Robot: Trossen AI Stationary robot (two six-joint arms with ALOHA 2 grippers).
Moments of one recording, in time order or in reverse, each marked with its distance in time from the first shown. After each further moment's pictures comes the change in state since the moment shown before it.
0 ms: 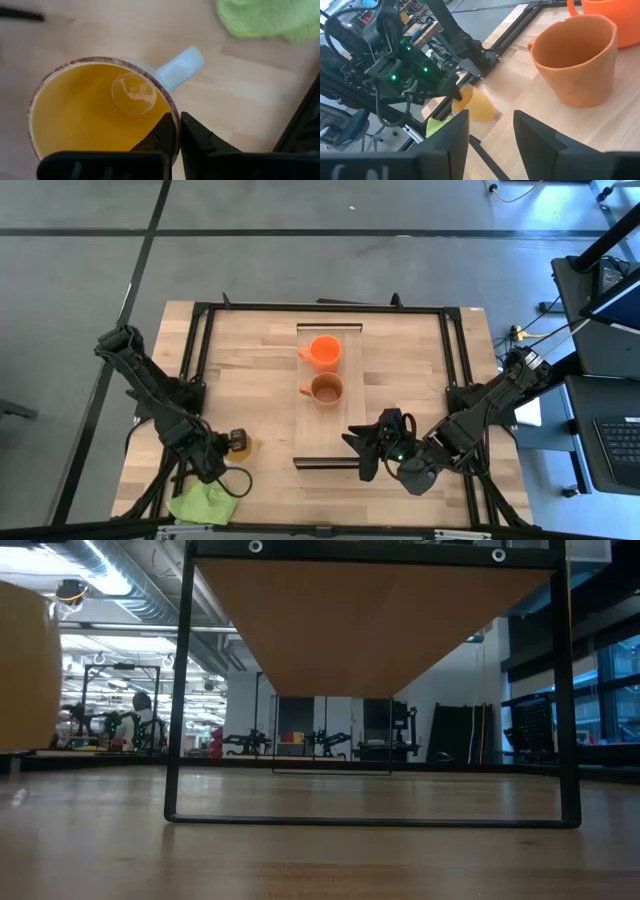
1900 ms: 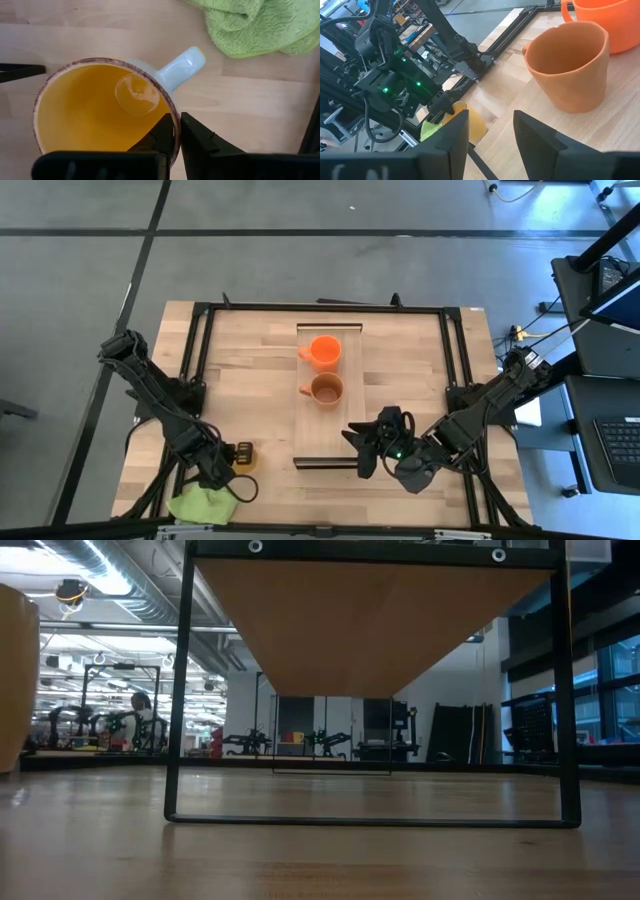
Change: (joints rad) left arm 0.012 0.085 0.035 0.087 0.073 0.187; right arm -0.013 0.000 0.000 -0.015 0.010 -0.005
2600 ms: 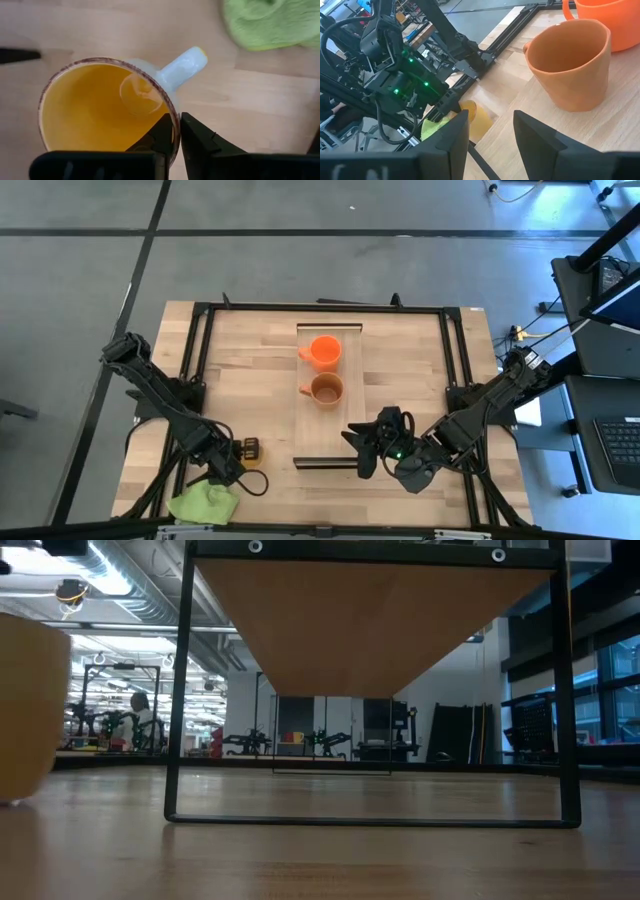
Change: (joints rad) left arm 0.062 0.040 0.000 0.008 0.004 0.014; right arm 0.000 0.000 0.000 0.000 -0.010 -0.001
